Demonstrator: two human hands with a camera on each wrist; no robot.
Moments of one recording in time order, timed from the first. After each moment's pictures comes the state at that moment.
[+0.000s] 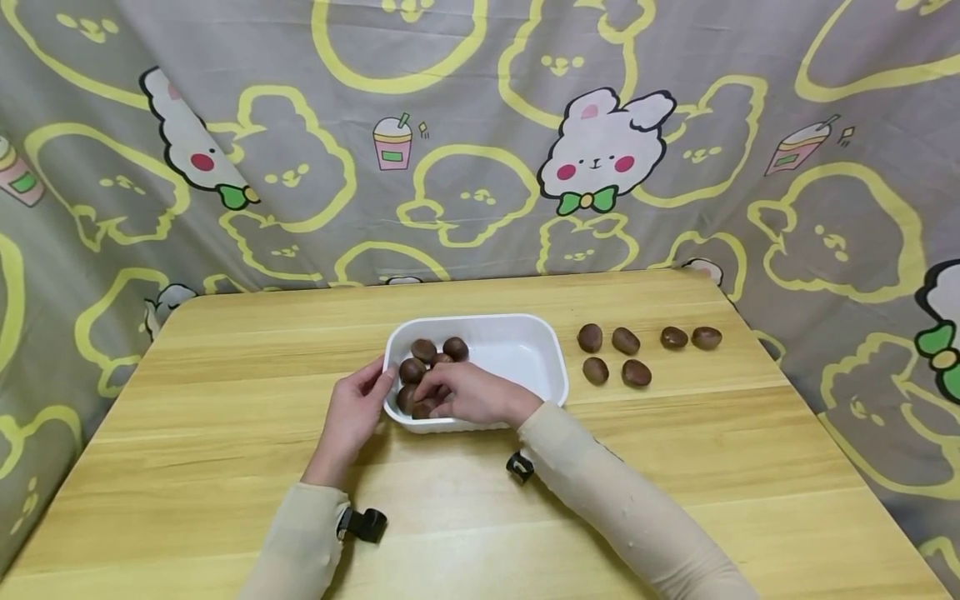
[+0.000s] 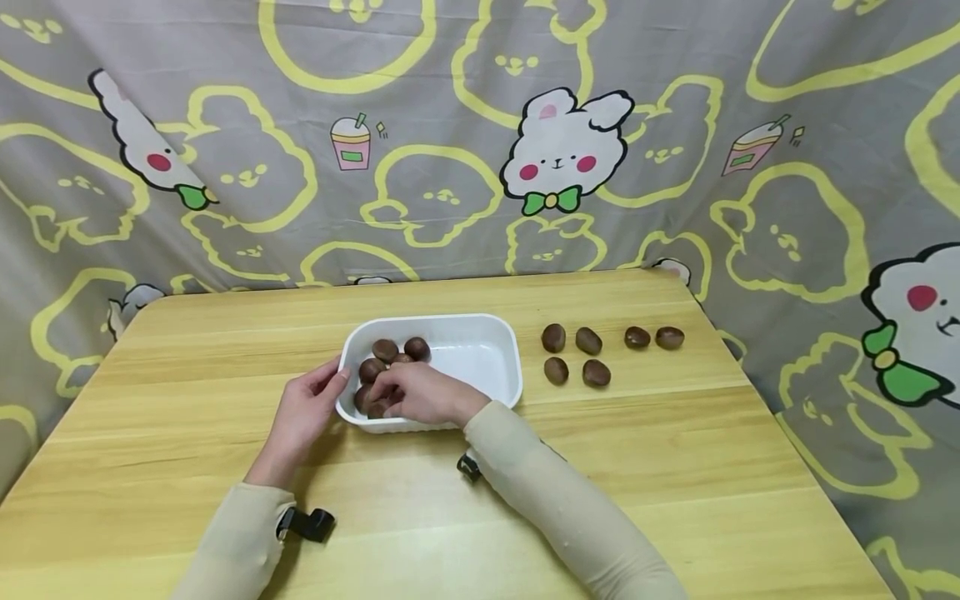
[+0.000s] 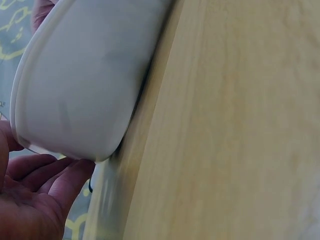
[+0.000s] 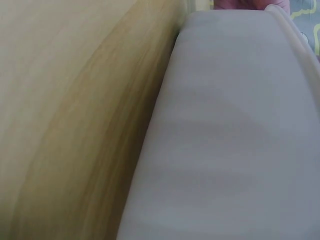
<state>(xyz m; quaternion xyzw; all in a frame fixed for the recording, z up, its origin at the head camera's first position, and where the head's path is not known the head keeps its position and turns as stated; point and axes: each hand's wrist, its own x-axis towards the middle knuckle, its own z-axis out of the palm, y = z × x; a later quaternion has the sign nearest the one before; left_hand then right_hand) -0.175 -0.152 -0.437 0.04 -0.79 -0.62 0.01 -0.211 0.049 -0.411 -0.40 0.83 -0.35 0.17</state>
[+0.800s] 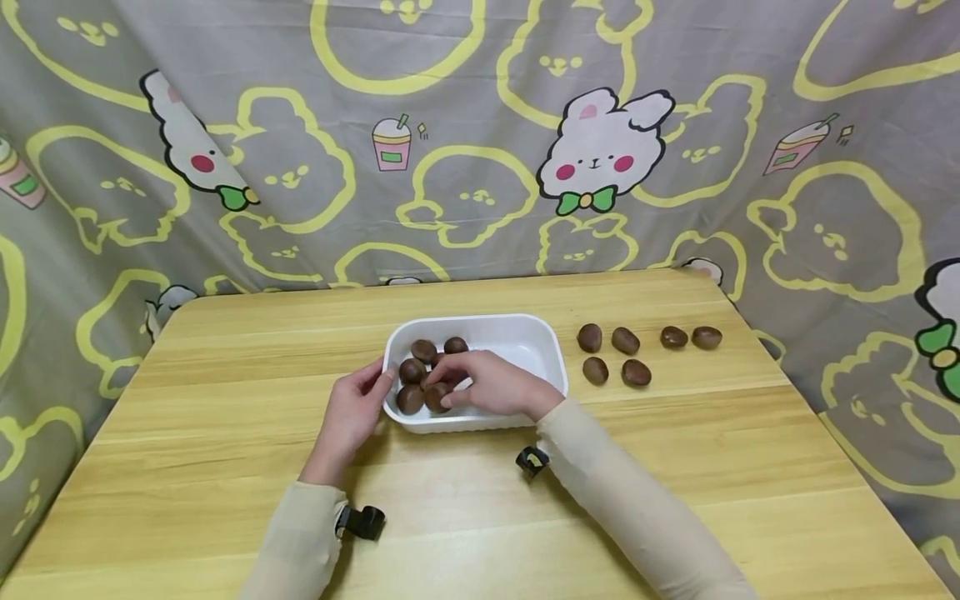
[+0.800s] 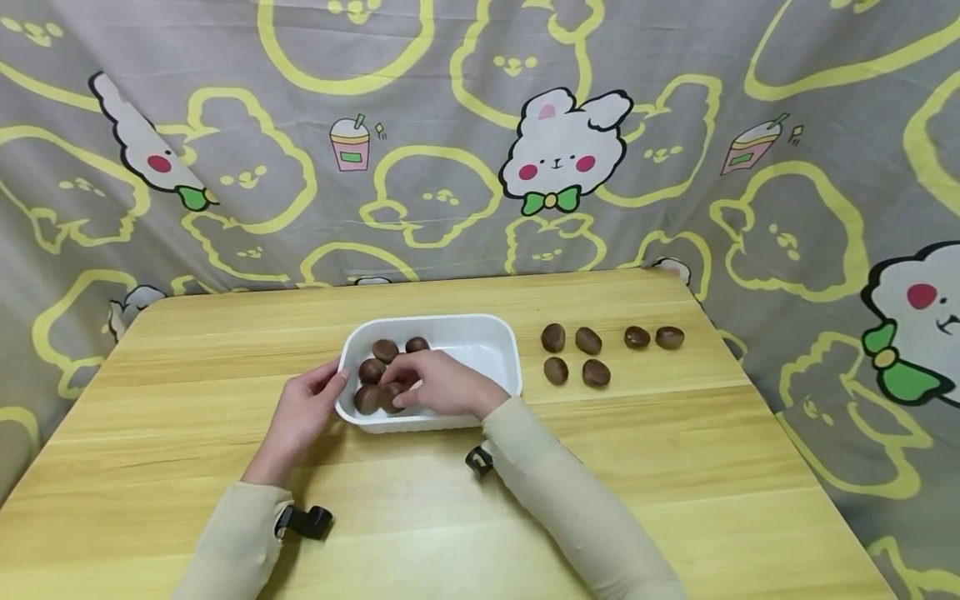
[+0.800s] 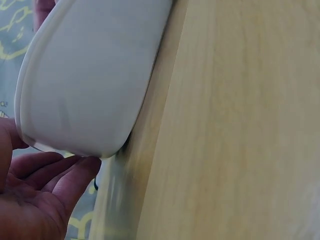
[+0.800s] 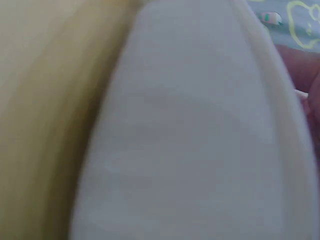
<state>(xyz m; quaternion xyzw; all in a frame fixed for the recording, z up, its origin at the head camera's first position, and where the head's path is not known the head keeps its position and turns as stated) -0.175 -0.154 -0.433 0.04 -0.81 -0.59 0.00 -0.212 0.073 -0.396 -0.36 0.83 -0.39 0.17</state>
